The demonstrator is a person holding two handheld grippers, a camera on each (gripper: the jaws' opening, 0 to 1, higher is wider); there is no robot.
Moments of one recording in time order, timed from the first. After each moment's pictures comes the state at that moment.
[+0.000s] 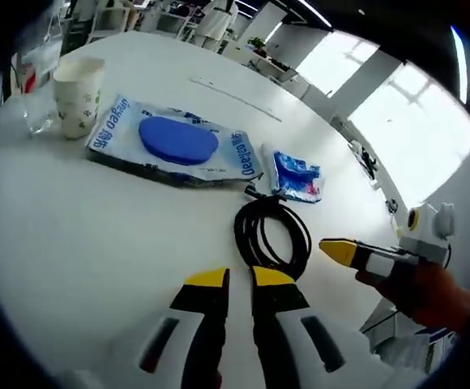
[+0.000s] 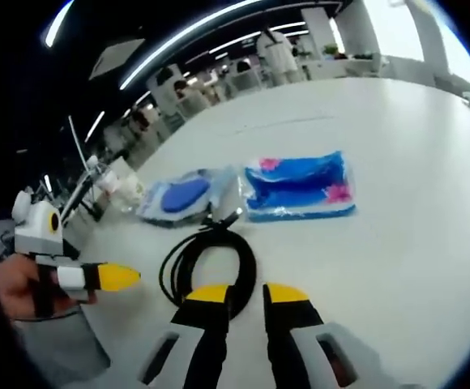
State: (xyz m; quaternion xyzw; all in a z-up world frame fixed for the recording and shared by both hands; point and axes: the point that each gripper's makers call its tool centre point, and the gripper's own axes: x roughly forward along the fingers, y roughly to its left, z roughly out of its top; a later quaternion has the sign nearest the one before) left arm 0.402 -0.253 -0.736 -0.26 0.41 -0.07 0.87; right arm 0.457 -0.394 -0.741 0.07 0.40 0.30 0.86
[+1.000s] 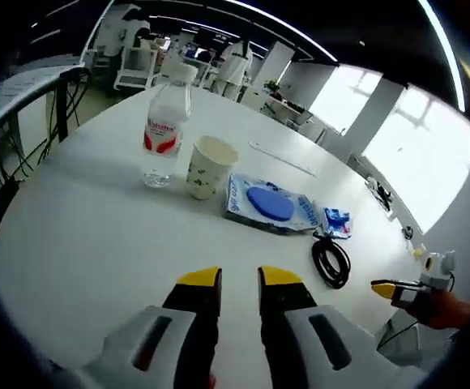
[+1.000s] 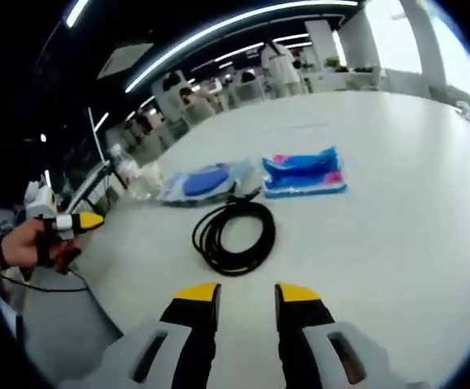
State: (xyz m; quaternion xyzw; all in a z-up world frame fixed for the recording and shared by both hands) left arm 0.343 -0.085 -0.681 -0.24 0.30 0.01 0.92; right arm 0.396 -0.404 -0.720 0.05 0.37 0.31 0.87
